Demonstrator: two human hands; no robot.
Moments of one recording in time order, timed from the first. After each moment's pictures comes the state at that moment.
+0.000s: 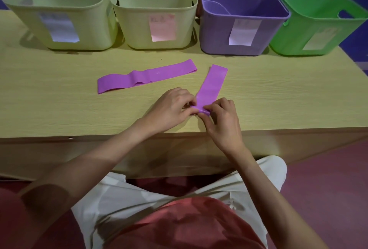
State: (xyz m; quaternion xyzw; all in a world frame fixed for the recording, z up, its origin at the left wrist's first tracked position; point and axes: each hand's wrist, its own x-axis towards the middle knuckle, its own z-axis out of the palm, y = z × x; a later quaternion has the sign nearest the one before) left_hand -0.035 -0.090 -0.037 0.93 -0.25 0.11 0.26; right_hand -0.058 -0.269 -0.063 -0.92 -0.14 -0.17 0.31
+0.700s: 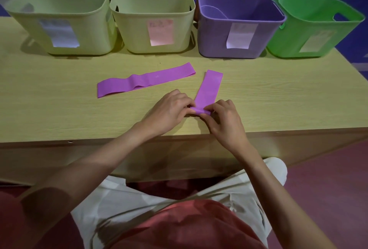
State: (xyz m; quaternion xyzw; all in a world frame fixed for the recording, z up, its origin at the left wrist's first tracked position) left_hand -0.038 -0.088 -0.038 0.93 -0.26 0.11 0.24; right_hand -0.050 -0.280 -0.055 -0.92 -0.19 -0.15 0.30
